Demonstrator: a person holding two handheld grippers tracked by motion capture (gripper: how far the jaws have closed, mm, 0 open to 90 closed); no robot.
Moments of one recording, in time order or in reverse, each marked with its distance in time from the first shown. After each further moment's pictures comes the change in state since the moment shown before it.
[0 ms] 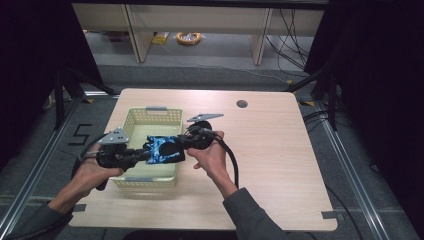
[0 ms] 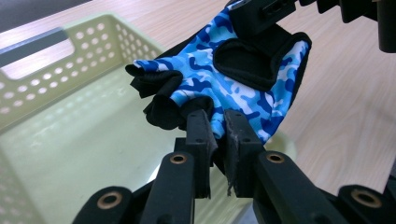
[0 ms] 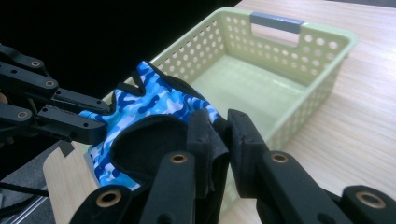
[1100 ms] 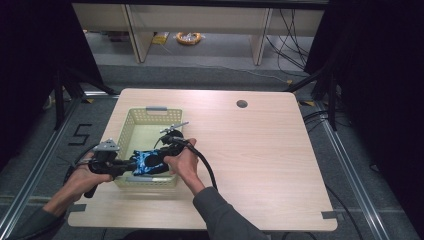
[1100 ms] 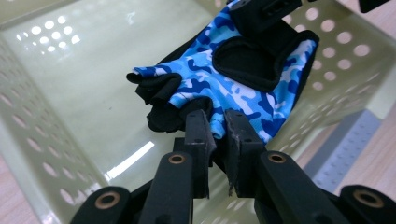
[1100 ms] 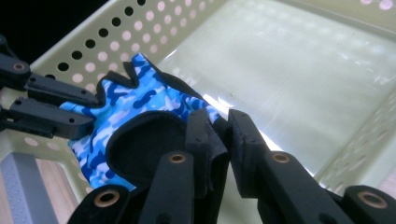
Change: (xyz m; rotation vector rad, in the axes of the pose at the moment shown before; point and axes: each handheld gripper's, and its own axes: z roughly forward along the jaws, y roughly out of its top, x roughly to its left) left arm 0.045 -0.057 0.013 0.185 0.030 -0.069; right arm 0.016 -0.019 0.096 0.197 -0.069 0.014
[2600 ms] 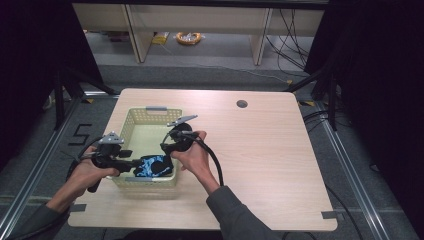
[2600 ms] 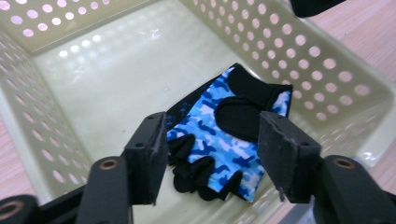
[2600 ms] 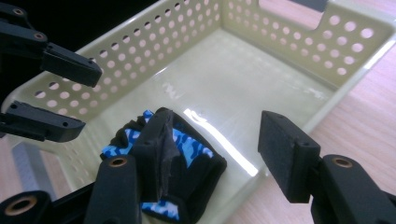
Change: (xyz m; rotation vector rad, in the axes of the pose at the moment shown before) left arm -0.014 0.027 -0.006 -0.009 0.072 -0.012; right arm -0.011 0.009 -0.043 -0.104 -0.039 -0.132
